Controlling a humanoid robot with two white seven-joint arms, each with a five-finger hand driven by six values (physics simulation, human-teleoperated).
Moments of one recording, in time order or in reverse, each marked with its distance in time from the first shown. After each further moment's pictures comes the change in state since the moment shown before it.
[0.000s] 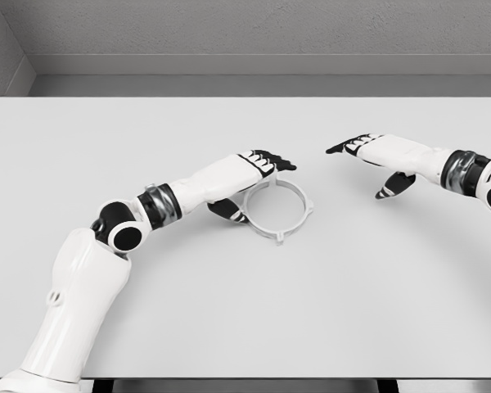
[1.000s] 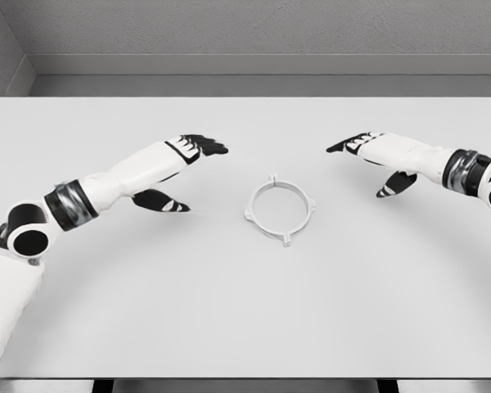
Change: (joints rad) left arm 0.084 0.355 0.047 -0.187 0.395 0.000 0.002; right arm 0.008 -0.008 -0.007 -0.028 0.000 0.000 0.000
